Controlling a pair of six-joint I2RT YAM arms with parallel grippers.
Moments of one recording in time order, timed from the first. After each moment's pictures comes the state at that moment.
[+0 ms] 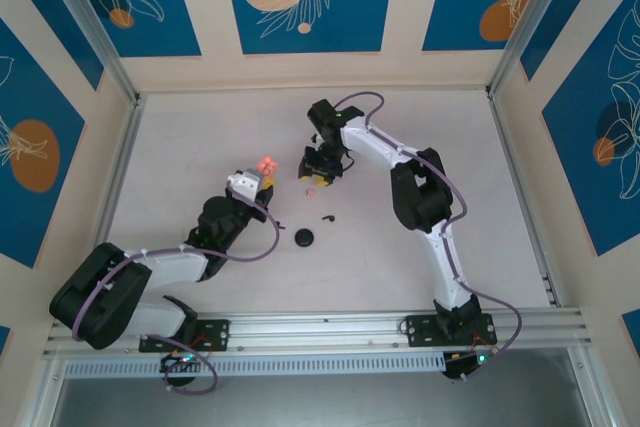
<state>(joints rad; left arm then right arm) -0.54 1.32 0.30 0.91 -0.07 0.02 0.56 2.31 2.00 -1.07 -0.40 0.65</state>
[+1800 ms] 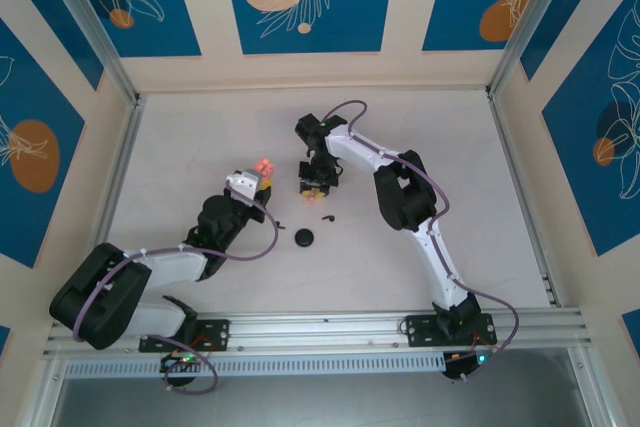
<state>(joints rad) -0.53 1.32 0.30 0.87 -0.07 0.02 0.63 2.42 2.06 -1.17 -0.28 0.64</state>
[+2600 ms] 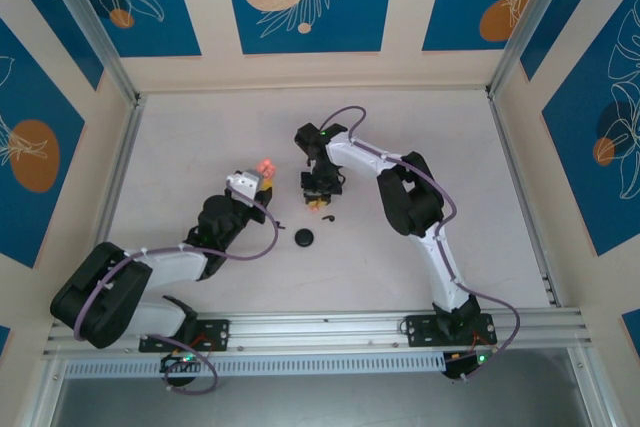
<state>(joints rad) -0.52 1.33 0.30 0.87 -0.03 0.00 0.66 2.30 1.87 -1.12 -0.23 0.57</state>
